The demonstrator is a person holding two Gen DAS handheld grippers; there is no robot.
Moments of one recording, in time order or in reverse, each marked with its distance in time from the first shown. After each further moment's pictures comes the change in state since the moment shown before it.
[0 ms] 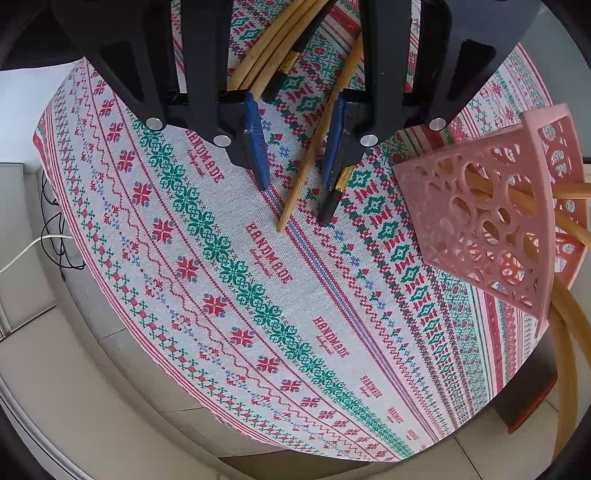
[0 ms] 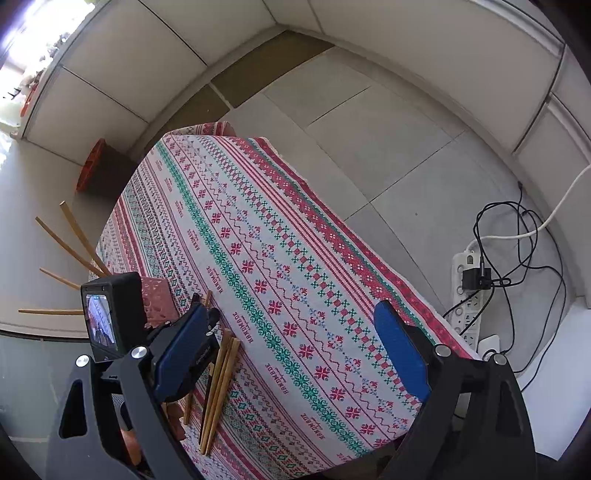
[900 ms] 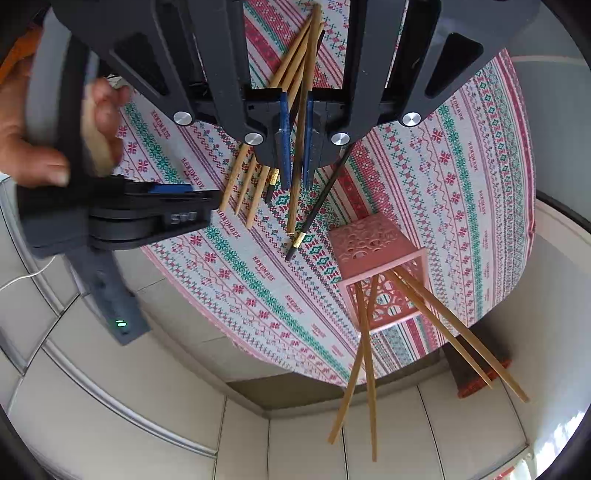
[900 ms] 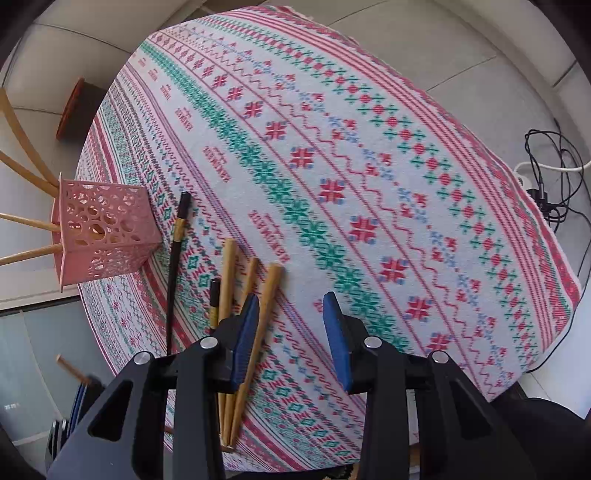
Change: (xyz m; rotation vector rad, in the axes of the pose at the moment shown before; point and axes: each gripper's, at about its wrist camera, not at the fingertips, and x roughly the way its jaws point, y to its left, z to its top) left arm -0.132 0.008 -0.136 -0.051 -0.320 -0.020; right arm 0.104 0.046 -0.063 0.007 0.272 -0.007
